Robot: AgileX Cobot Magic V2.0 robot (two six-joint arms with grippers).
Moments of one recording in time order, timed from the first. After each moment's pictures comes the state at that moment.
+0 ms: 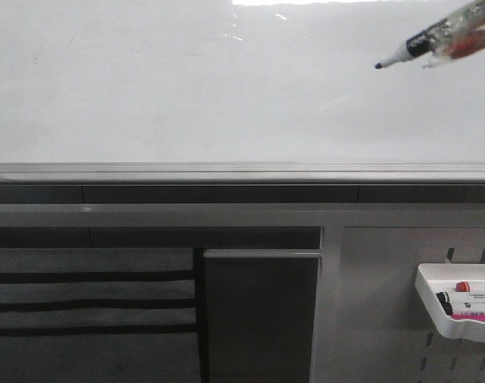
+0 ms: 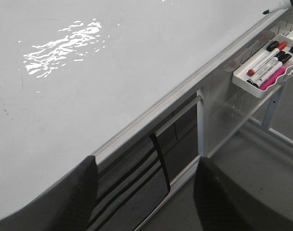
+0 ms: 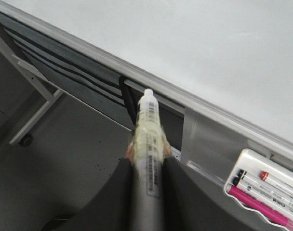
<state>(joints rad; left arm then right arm) -0.40 0.74 -0.73 -0.40 0.61 0.64 0.26 0.94 -0.91 0.43 0.79 -0.46</state>
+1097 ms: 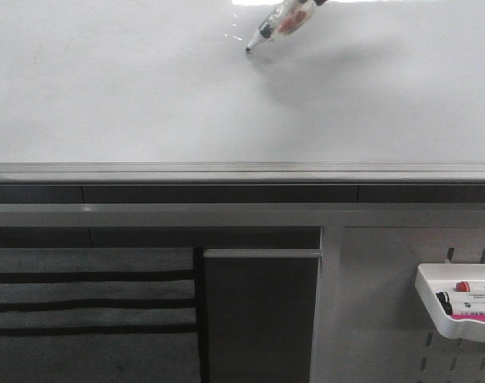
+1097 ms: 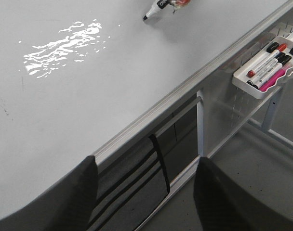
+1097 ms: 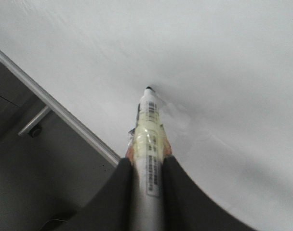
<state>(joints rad) -0.40 0.74 -0.73 -0.40 0.60 0.64 0.33 1.59 -1.53 0.41 0.87 -0.48</state>
